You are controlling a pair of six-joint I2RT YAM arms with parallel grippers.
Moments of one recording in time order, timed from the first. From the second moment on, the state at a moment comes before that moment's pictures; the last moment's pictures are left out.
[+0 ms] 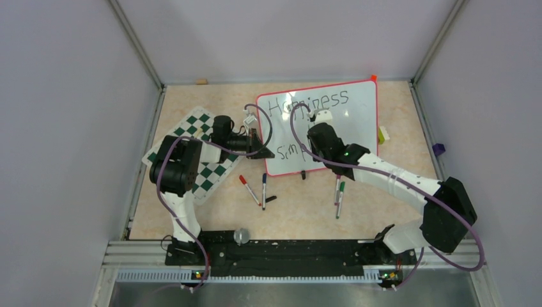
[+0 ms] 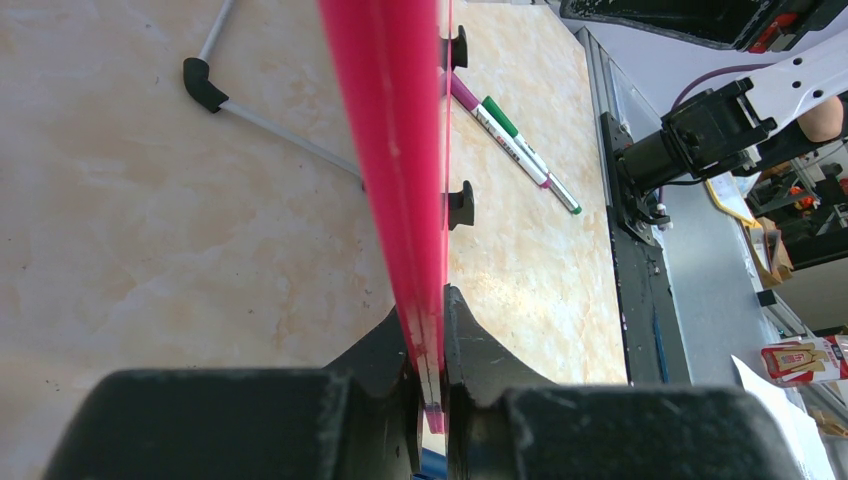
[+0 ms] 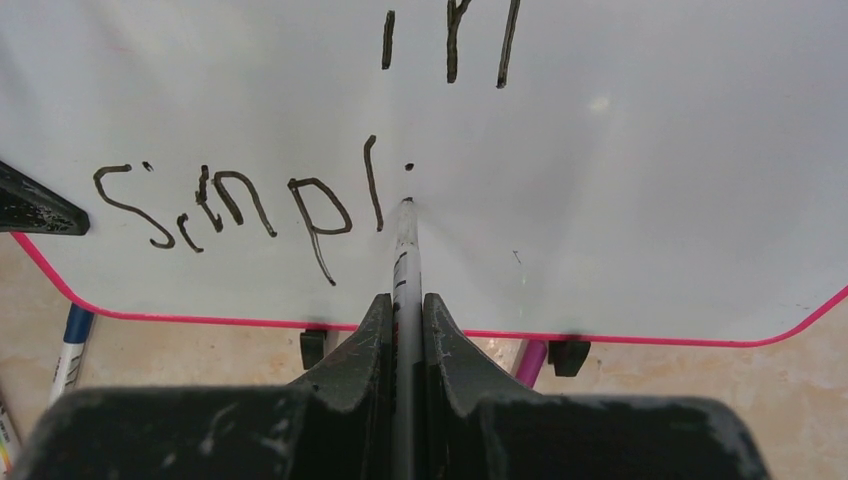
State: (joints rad) left arm -0.23 1.96 0.92 0.58 1.27 -0.25; right arm 0.75 1.39 1.00 -0.33 0.47 0.29
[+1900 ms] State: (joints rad) left arm -0.23 1.96 0.92 0.57 1.27 -0.23; right arm 0.68 1.27 0.93 -0.30 0.47 0.27
